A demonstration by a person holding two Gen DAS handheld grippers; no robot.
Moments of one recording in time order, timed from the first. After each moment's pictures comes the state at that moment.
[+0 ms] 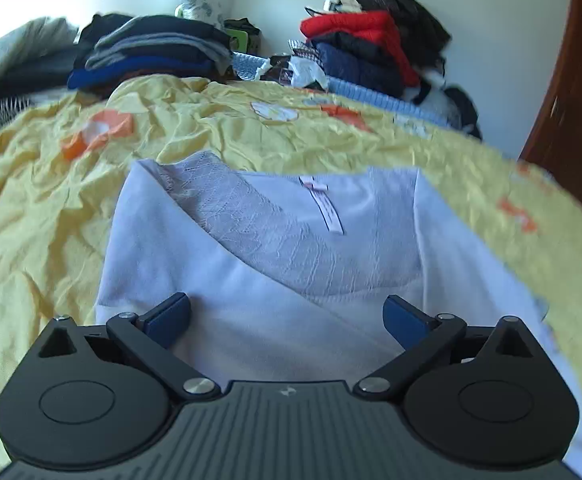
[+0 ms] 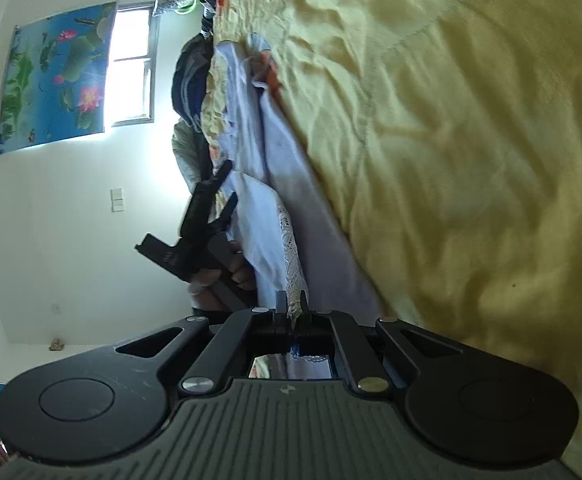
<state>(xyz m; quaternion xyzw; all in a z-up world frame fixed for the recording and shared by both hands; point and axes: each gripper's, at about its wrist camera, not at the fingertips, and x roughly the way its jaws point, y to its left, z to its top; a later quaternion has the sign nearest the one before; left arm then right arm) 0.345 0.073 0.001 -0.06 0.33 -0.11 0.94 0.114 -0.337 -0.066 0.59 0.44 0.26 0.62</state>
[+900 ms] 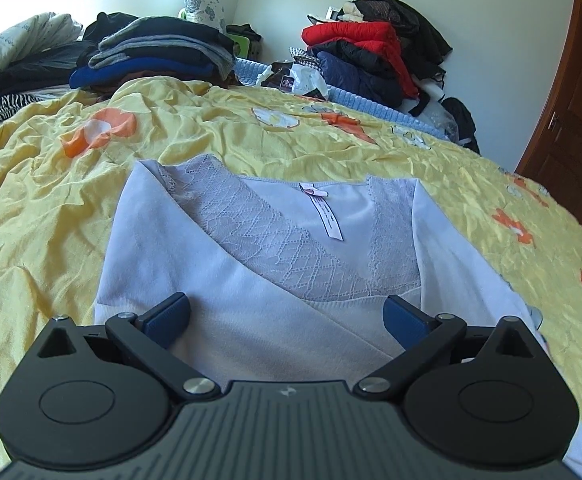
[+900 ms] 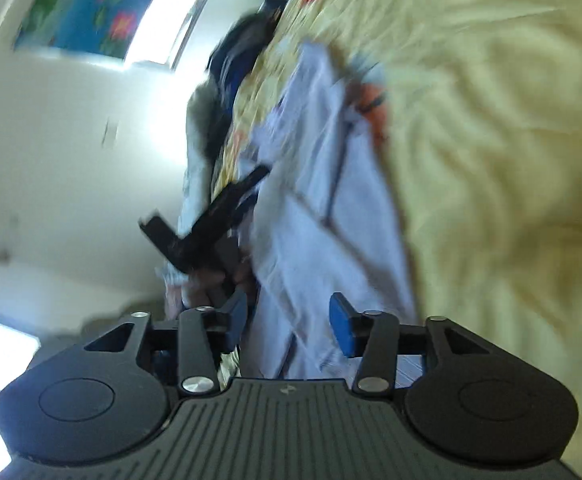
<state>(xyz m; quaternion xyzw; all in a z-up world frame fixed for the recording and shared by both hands) 0.344 0.081 0.001 -0.08 0.32 -0.11 0.94 0.191 -0.294 -0.002 0.41 0.46 0.32 0.72</state>
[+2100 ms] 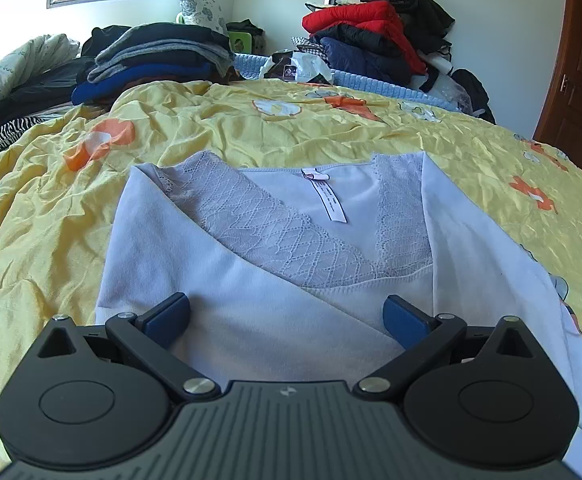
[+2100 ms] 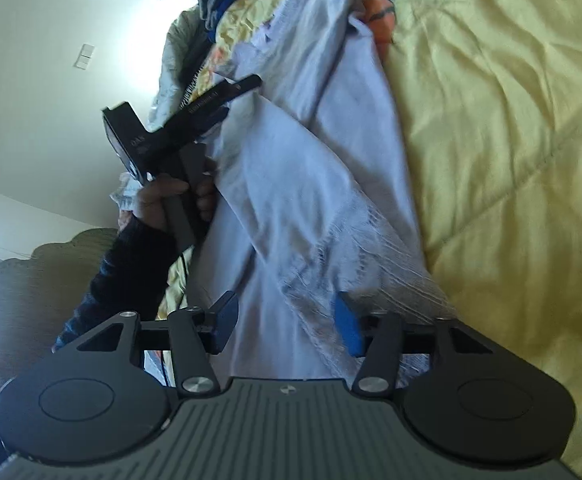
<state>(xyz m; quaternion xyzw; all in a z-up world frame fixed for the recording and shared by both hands) 0.343 0.064 -0.001 -0.02 0.33 -0.09 0.94 0.156 -0.265 -0.015 0.33 0.52 0.31 0.72</state>
